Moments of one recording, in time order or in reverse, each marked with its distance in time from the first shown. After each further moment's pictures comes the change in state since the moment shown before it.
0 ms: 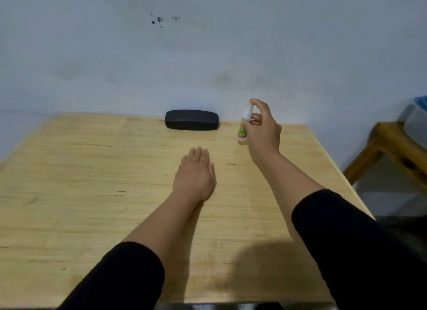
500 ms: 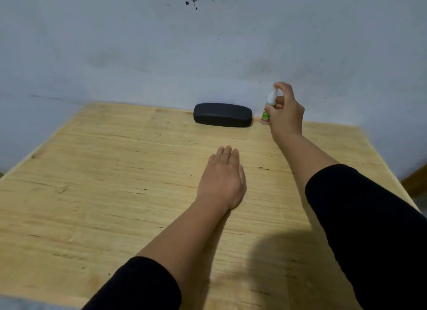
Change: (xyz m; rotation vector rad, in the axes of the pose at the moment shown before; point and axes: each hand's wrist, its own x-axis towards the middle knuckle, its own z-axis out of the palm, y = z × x) left_hand 0.001 -0.001 0.002 -0.024 0.027 -0.019; right_hand 0.069 0.030 0.054 -0.133 -0.051 -0.094
